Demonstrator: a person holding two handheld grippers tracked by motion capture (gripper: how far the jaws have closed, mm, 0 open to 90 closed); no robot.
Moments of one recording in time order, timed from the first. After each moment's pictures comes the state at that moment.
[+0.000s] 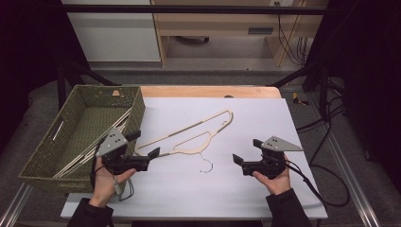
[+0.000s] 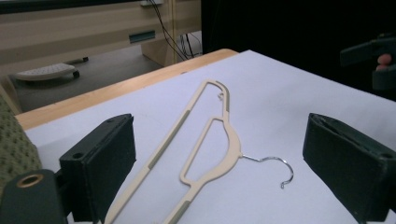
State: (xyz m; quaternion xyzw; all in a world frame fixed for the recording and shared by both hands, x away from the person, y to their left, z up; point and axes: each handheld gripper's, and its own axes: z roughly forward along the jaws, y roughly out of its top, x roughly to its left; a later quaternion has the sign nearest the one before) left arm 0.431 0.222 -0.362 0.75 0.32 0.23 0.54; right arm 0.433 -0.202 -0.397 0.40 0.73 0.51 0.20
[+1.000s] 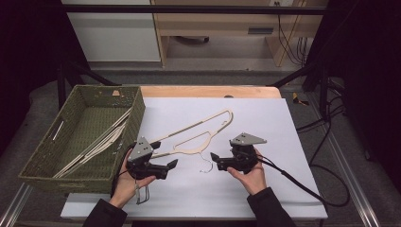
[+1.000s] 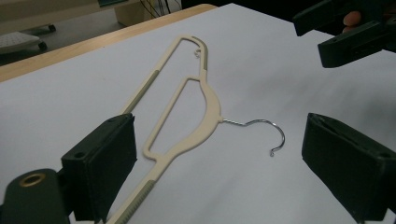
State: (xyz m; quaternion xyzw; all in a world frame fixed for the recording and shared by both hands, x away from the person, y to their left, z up) left arm 0.445 0.184 -0.412 0.79 0.31 0.19 0.49; right arm 0.459 -0.136 -0.414 0.41 0.77 0.46 0.18
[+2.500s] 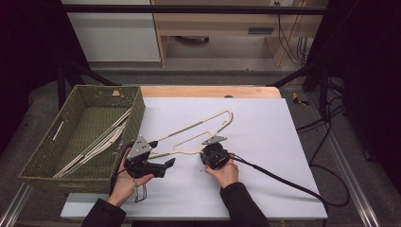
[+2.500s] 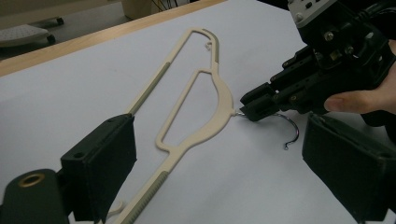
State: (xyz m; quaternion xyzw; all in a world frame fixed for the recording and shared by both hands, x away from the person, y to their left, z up) left arm 0.449 0.190 -0.415 0.79 0.32 0.19 0.48; right arm 0.500 -0.068 -0.477 0.44 0.82 0.33 0.17
